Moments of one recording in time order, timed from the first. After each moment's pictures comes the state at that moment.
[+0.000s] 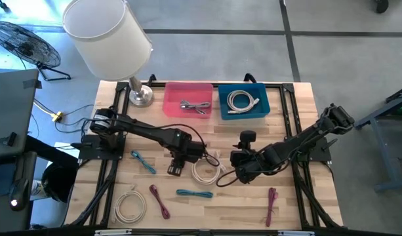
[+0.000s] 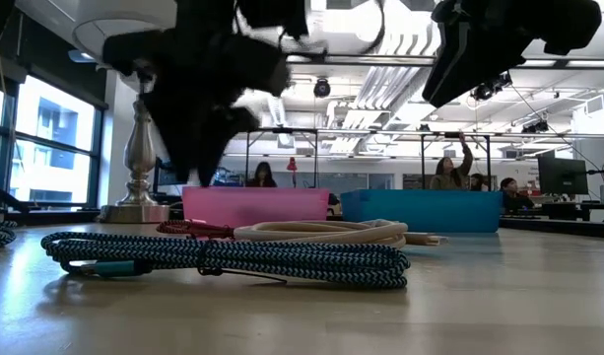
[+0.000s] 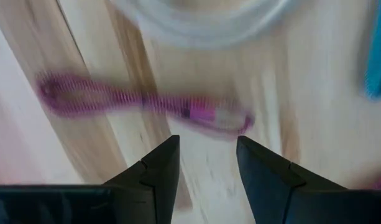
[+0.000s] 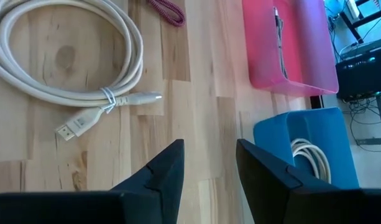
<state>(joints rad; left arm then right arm) -0.16 1.86 1.41 -1.03 0.06 0.08 0.48 1.53 1.13 -0.85 0.72 0.31</state>
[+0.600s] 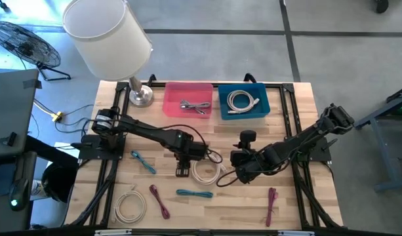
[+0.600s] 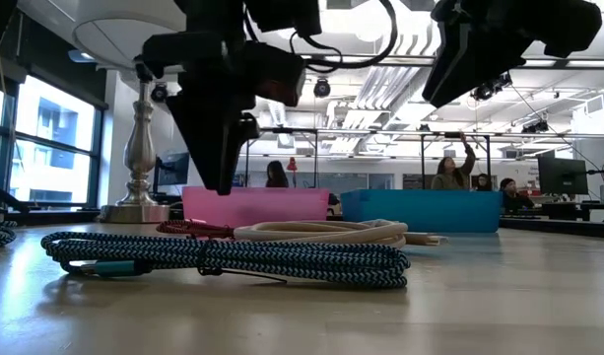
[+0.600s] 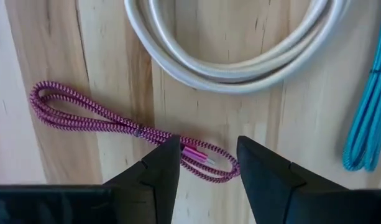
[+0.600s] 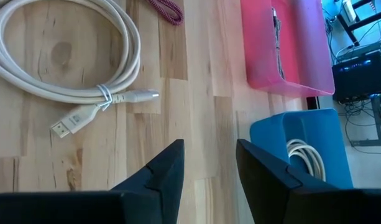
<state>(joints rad) -0.16 1.89 1.41 -0.90 0.07 -0.17 0.48 1.53 1.13 -0.86 0.73 0.29</state>
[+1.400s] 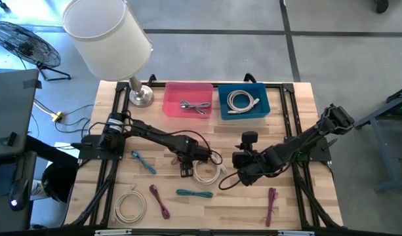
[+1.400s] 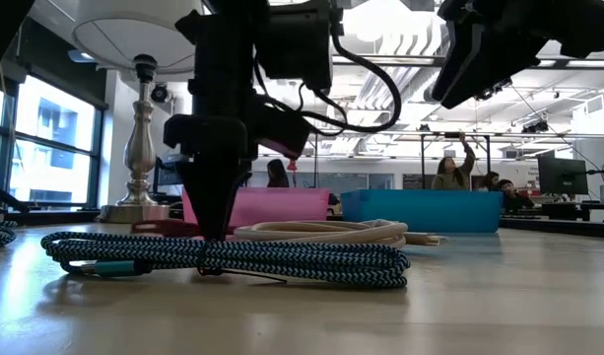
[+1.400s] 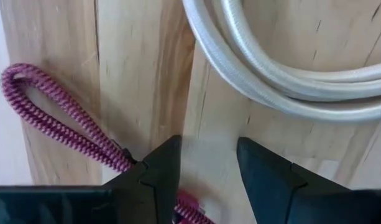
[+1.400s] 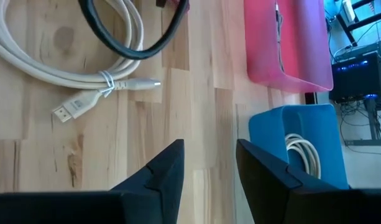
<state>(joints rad) -0.16 2.03 1.42 -0.89 -0.05 -0.30 0.51 1.53 1.13 -0.91 0.74 0.31</state>
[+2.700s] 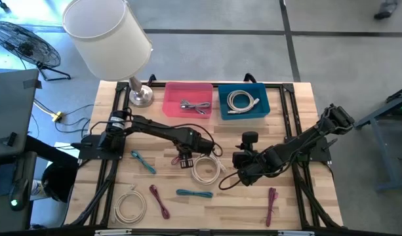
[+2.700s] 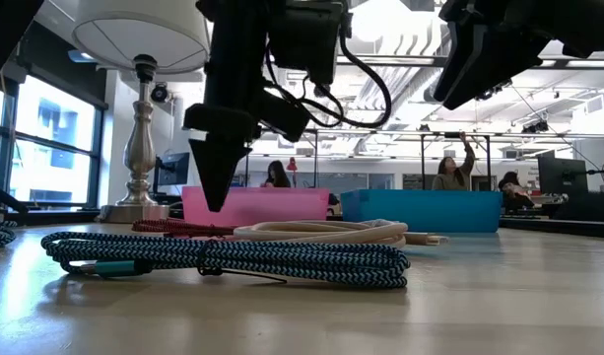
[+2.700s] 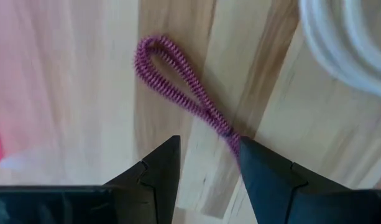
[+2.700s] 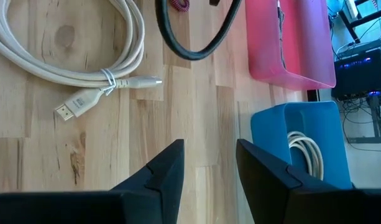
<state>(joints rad) -0.10 2.04 1.56 -1.15 -0.15 -0.30 0.51 1.53 1.13 -0.92 0.73 0.33</state>
